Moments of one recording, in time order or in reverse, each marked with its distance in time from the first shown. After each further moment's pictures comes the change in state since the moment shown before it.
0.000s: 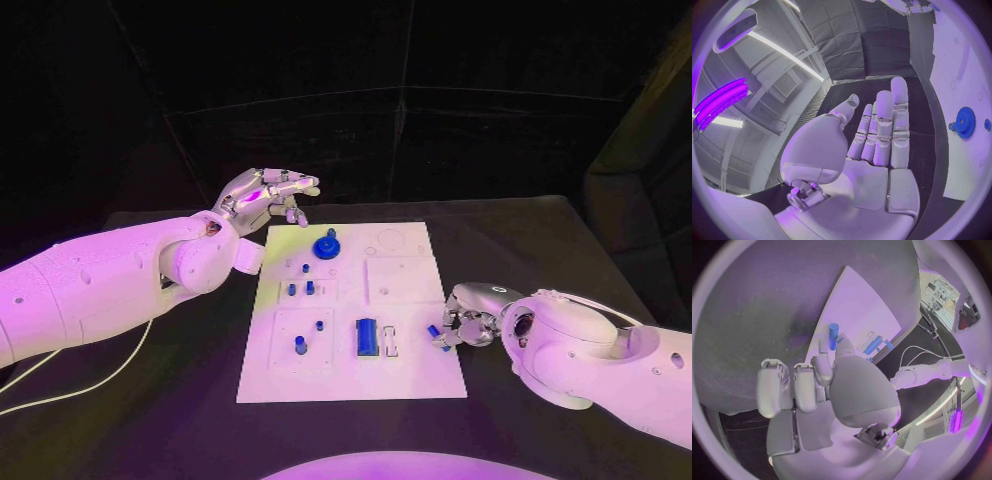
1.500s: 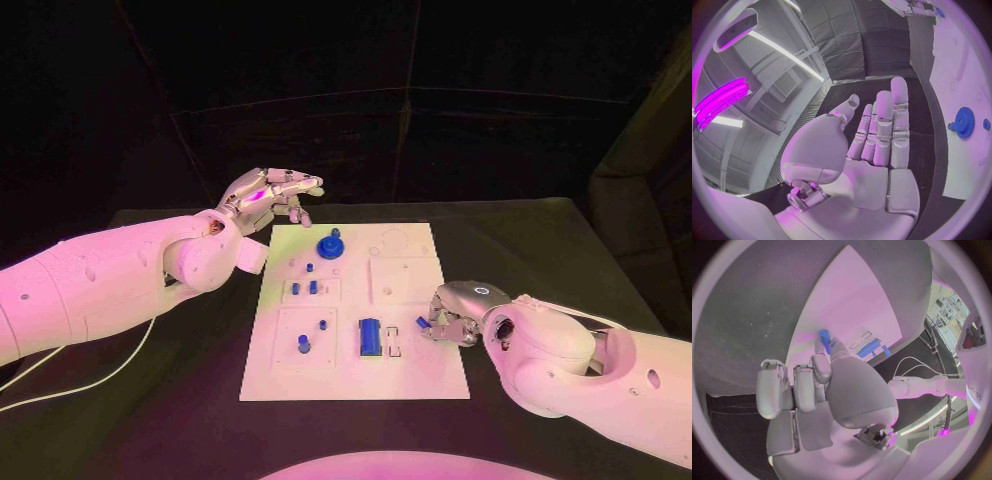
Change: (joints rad) left arm 0.000 -0.003 0.000 0.003 0.000 0.008 -0.006; left_hand 0.004 0.004 0.000 0.000 0.000 0.000 0.000 0.000 0.000 0.000 0.000 0.000 0.000 0.000 0.000 0.004 -0.001 0.000 0.000 0.000 0.000 0.000; right arm -0.023 0.070 0.002 0.006 -0.162 -0.024 -0.051; right_hand 0.030 0.036 0.153 0.014 0.022 -0.006 0.012 -0.073 -0.061 -0.009 0.011 0.000 0.009 -0.003 0.002 0.006 0.025 0.000 0.011 0.004 0.007 0.000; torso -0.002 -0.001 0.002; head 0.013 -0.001
